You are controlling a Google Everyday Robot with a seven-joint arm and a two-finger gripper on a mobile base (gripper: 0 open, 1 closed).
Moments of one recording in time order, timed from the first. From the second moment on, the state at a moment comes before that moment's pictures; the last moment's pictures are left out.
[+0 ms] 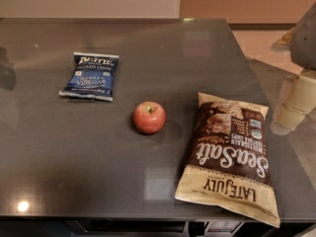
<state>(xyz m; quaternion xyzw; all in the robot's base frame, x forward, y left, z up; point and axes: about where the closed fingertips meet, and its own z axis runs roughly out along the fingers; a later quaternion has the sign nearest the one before) 0.438 -0.217 0.976 -0.60 0.78 -0.03 0.16</state>
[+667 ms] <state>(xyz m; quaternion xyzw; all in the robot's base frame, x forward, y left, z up) 0.439 -0.213 0.978 -0.61 0.78 -0.03 0.16</state>
